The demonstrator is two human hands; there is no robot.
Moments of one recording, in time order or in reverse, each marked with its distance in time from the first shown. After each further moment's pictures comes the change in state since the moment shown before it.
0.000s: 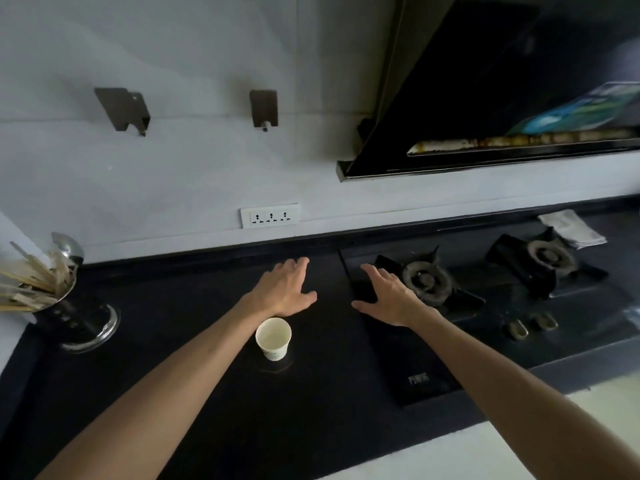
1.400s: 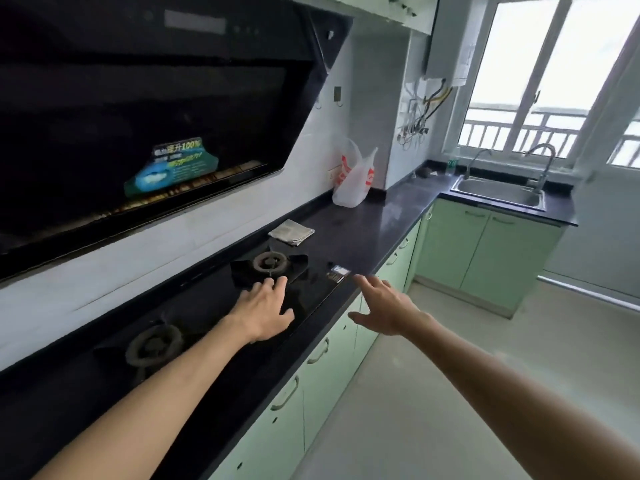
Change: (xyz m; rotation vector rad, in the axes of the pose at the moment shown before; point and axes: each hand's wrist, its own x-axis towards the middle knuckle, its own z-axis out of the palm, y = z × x) left_hand 0.009 0.532 0.065 0.285 0.067 0.606; right_hand -0.402 0.358 -0.157 -0.172 0.367 0.550
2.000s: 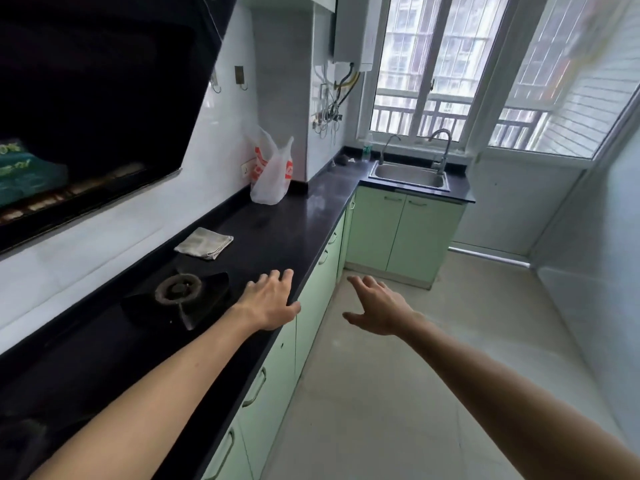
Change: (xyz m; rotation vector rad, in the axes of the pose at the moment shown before) left_hand 0.165 0.107 0.010 -0.024 -0.061 0.295; right_hand 0.032 0.120 -0.002 -0.010 -0.038 0.305
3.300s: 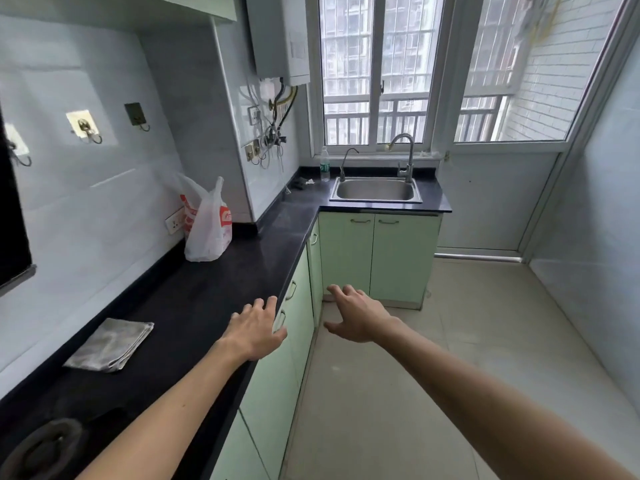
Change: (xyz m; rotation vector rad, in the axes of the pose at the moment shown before) left_hand 0.302 0.090 -0.004 0.070 -0.065 0.026; right_hand 0.224 0.204 -0.027 0.130 0.006 0.096
